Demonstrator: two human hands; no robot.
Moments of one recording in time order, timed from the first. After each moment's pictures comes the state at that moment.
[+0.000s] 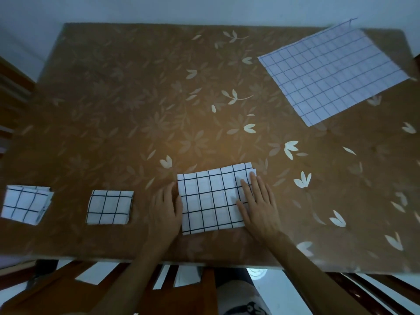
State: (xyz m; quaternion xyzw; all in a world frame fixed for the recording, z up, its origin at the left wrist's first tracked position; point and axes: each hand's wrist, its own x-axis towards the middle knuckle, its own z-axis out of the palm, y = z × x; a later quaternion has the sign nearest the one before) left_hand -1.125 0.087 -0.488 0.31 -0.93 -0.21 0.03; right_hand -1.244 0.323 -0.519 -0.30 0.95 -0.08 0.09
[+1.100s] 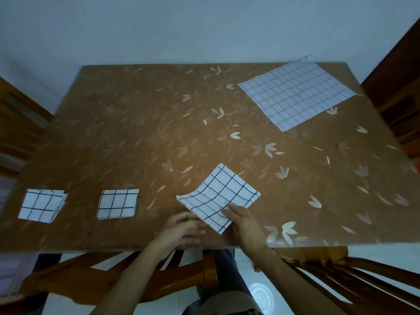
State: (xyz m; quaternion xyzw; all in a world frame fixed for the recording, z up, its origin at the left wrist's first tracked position) left_hand -1.067 0.127 -0.441 0.38 -0.56 -0.71 -0.21; right_hand -1.149 0.341 -0.493 -0.30 0.90 -0.30 0.12
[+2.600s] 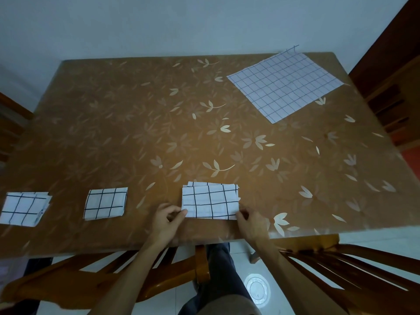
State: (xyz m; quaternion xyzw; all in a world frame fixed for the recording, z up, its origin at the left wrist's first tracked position) left_hand -1.069 0.120 -0.490 0.30 -0.82 -0.48 -0.04; right_hand -1.155 0.359 -0.474 0.04 0.92 -0.29 0.26
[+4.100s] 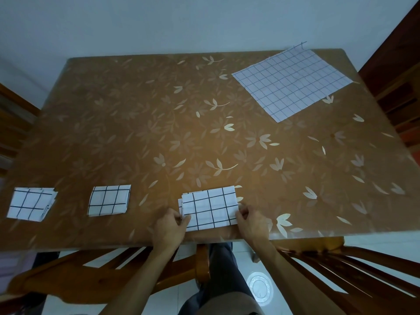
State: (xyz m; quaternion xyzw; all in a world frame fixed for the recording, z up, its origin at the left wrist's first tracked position) left_hand -1.065 0.144 -0.483 0.39 -0.85 -0.32 -0.13; right_hand -1.157 0.352 -0.489 0.04 0.93 -0.27 0.25
